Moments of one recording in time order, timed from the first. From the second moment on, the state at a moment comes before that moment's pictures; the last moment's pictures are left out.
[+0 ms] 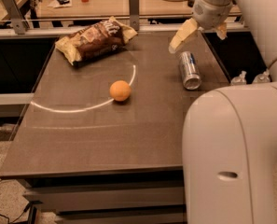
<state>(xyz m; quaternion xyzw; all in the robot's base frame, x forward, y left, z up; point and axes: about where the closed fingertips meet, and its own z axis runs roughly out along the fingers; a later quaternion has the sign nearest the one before) 0.696 -0.201 0.896 -0.21 0.97 0.01 0.09</state>
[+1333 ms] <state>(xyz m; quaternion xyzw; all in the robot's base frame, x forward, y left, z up) 0.689 -0.201 0.874 -0.20 0.98 0.00 0.06</state>
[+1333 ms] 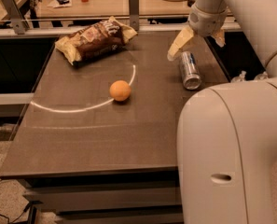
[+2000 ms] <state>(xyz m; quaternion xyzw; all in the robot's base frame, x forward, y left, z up) 0.667 -0.188 0.858 -0.21 0.98 -0.01 0.02</state>
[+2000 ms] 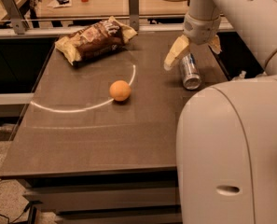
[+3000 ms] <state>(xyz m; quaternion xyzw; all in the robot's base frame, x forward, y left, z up) 0.655 -0.185 0.826 -0.19 0.98 0.01 -0.01</state>
